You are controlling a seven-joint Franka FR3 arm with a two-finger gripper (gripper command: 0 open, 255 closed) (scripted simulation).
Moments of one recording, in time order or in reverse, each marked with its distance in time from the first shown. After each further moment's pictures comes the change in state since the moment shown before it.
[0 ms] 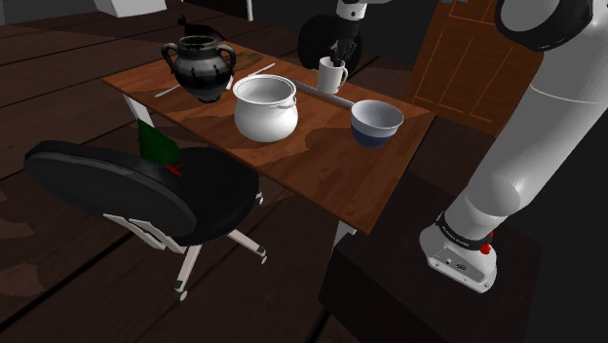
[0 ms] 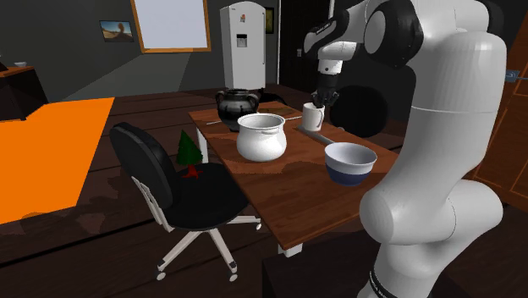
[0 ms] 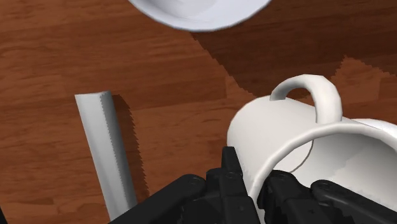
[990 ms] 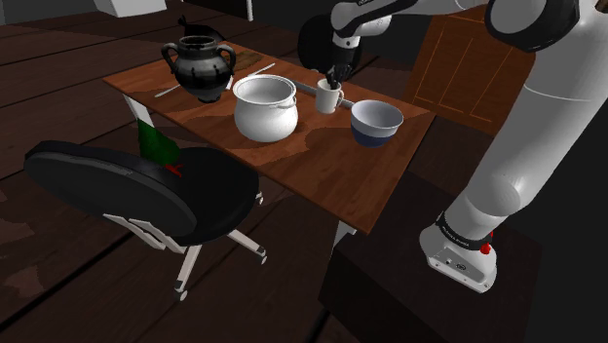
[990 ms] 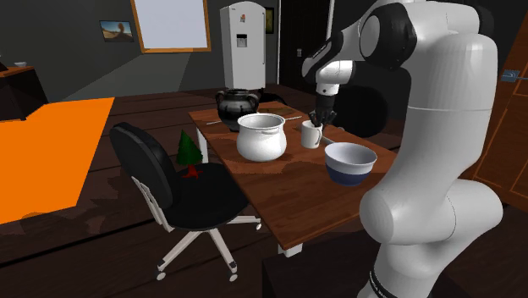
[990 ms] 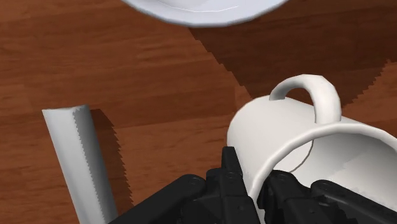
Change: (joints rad) arm 0.000 0.042 0.002 -0.151 0.010 0.193 -0.016
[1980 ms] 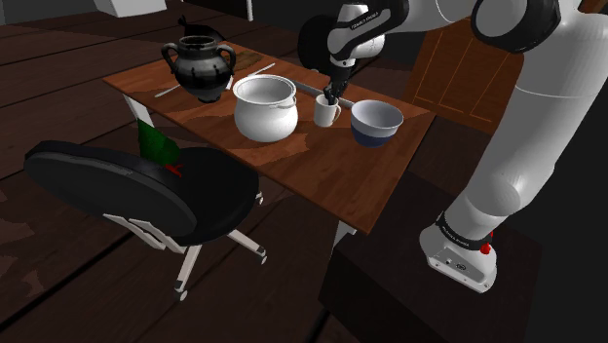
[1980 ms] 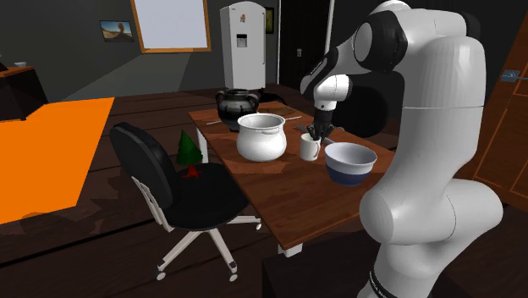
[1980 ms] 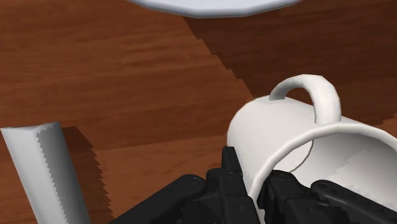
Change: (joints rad) arm -0.001 0.064 0.004 -0.079 0.014 0.142 -0.015
